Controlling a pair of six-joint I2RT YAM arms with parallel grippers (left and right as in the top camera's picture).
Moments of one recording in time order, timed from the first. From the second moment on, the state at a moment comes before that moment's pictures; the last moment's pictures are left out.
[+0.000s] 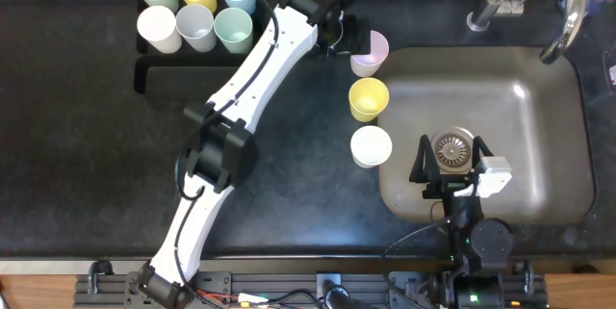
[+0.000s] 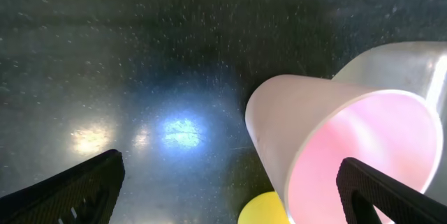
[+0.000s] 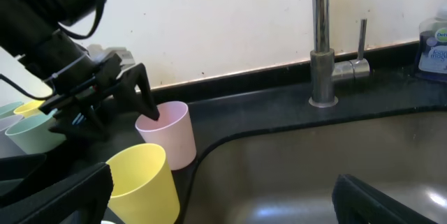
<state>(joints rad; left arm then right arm) -0.56 2.50 2.50 -1.23 0.11 -0.61 0.02 0.01 0.02 -0.04 -0.05 0.25</state>
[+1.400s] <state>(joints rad) 0.21 1.75 2.02 -1.43 -0.06 -0.68 0.02 0.01 0.02 -0.04 -0.05 0.25</state>
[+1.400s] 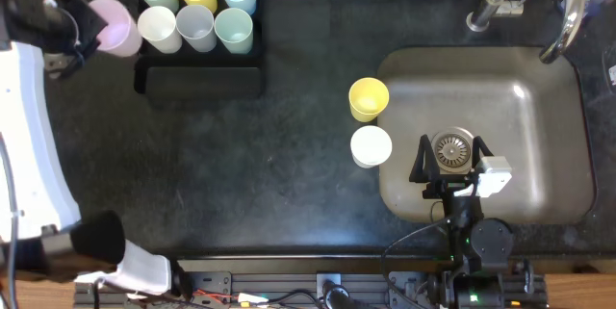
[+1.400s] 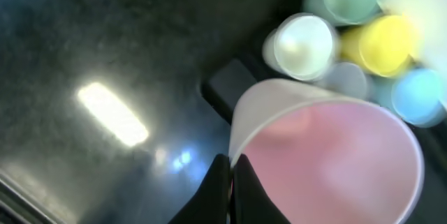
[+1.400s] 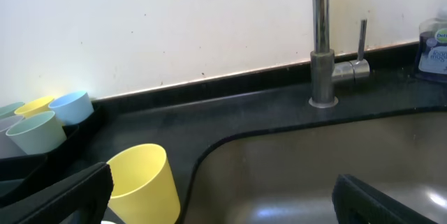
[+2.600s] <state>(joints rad) 0.24 1.87 1.64 -1.12 0.01 -0.72 0.02 0.01 0.02 -0.04 -0.05 0.25</state>
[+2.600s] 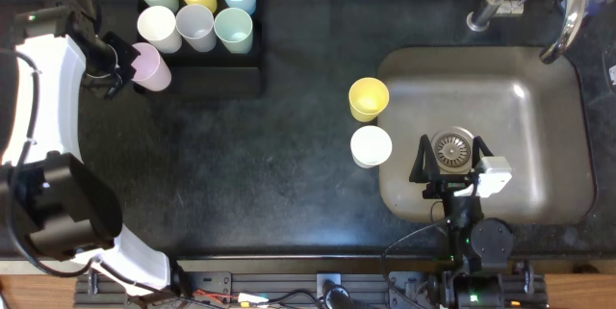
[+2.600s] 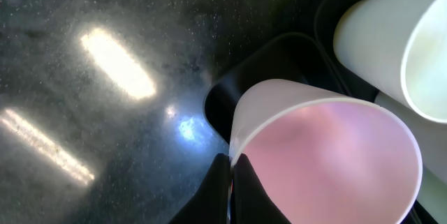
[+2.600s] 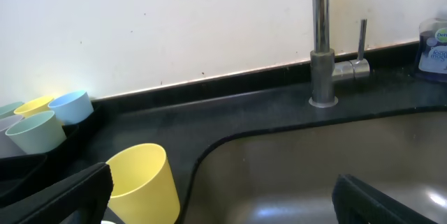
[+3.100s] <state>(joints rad) 0.20 1.94 1.64 -1.08 0.00 -0.73 0.02 0.01 0.02 -0.04 -0.05 0.25</state>
